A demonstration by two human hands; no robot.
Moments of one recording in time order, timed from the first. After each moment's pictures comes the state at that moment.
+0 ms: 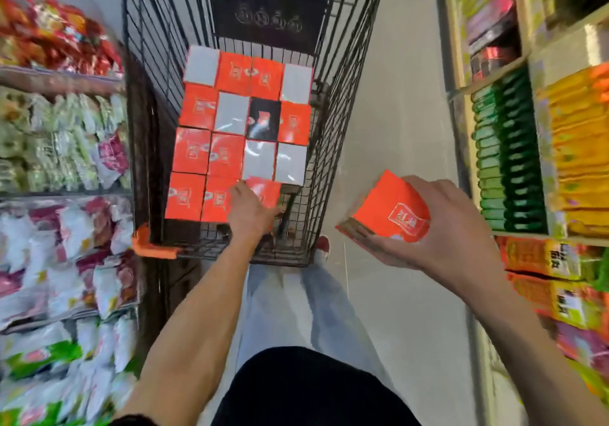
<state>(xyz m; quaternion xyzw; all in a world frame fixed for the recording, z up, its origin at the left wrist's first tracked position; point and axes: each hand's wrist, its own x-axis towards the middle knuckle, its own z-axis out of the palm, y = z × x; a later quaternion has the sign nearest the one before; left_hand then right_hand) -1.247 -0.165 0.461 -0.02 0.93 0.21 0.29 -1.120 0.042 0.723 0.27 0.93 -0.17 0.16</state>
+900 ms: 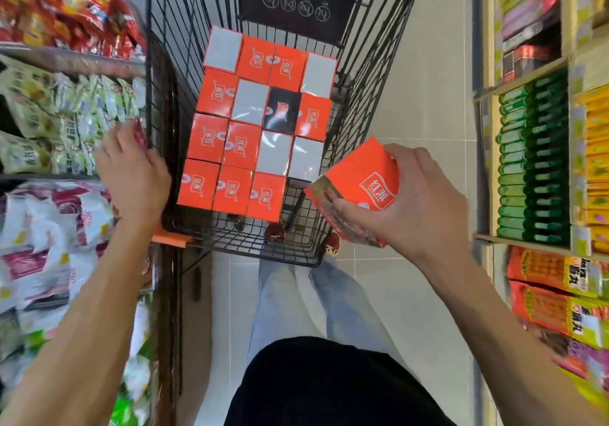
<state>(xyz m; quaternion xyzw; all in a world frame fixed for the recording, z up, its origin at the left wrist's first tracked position) -1.354 -0.319 0.530 0.03 0.99 0.12 -0.03 -1.188 0.001 0.706 0.25 0.95 -0.18 0.11</state>
